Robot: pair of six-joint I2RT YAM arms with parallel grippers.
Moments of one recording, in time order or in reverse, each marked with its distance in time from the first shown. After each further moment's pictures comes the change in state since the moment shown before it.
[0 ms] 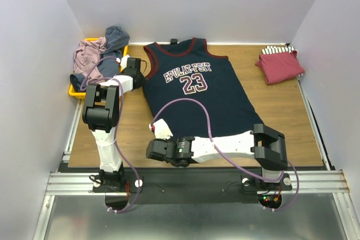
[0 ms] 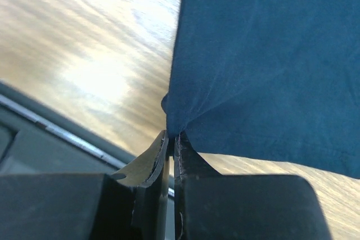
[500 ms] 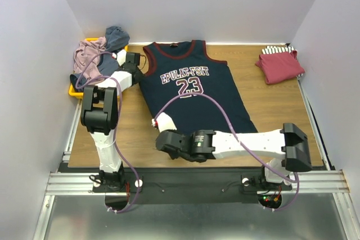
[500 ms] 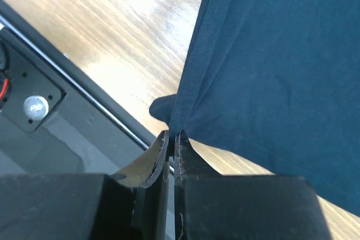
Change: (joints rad) left arm -0.006 -0.034 0.064 -0.101 -0.117 -0.035; right arm -0.012 -0.211 -0.030 0.009 -0.166 -0.174
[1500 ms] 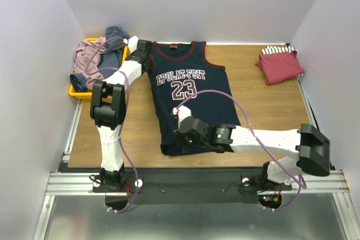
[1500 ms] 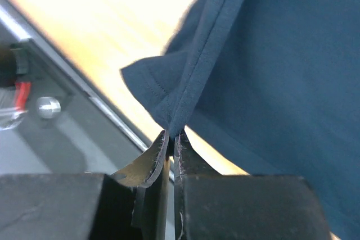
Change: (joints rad) left arm -0.079 0.094 0.278 -0.119 -0.042 0.029; right arm -0.178 -0.165 -0.302 0.305 -0.291 -0.002
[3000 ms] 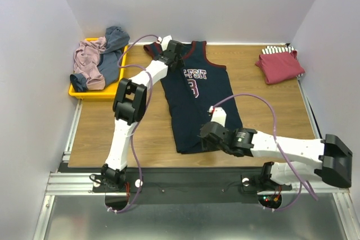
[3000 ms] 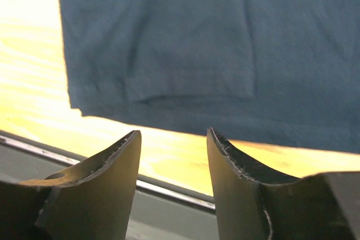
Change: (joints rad) left arm -0.225 0.295 0.362 -0.019 0.084 0.000; right arm -0.090 -0.320 -0.301 -0.224 0.316 0.359
